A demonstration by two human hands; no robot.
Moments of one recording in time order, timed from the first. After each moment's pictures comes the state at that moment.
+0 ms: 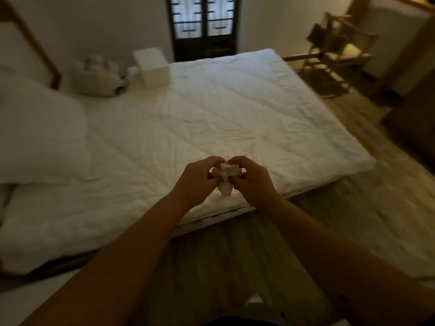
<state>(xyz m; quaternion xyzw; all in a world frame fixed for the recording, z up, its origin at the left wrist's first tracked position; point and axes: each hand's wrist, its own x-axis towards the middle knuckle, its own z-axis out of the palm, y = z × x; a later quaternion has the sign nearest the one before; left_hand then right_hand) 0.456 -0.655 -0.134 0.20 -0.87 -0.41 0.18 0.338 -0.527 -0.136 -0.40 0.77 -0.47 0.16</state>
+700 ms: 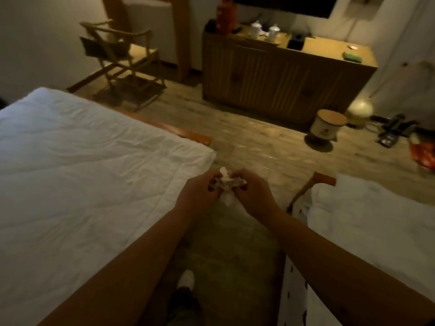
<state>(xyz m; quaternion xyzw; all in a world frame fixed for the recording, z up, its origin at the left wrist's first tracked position) -0.018 -0.376 -0.156 -0.16 -0.89 -0.43 0.00 0.003 -0.204 -0.149 -0.06 0.89 -0.43 -0.13</state>
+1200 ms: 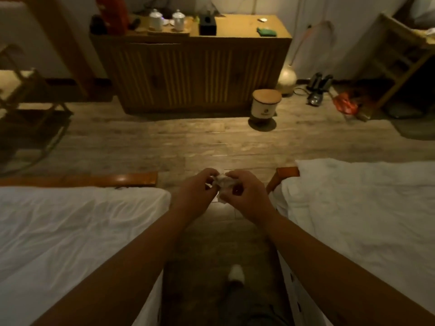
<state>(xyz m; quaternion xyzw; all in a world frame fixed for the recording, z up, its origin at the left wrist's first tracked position) -0.289 -0.231 -0.159 -0.30 -0.84 -0.42 -0.15 -0.193 -0.093 -0.168 0.11 0.87 -0.44 -0.20</state>
